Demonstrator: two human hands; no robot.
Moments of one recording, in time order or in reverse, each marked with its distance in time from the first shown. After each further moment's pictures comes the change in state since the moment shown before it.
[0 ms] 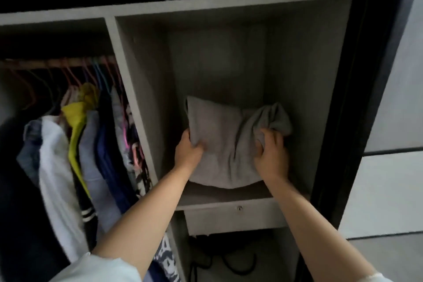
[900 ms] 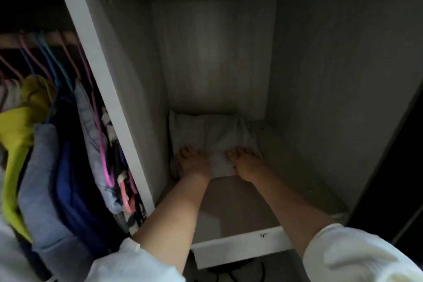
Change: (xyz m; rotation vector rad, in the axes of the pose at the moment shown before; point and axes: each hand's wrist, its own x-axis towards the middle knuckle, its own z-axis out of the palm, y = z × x) left_hand 0.117 -0.068 0.039 1.378 -0.371 0.041; right_hand 0.077 0.011 0.153 -0.587 -0.817 -0.122
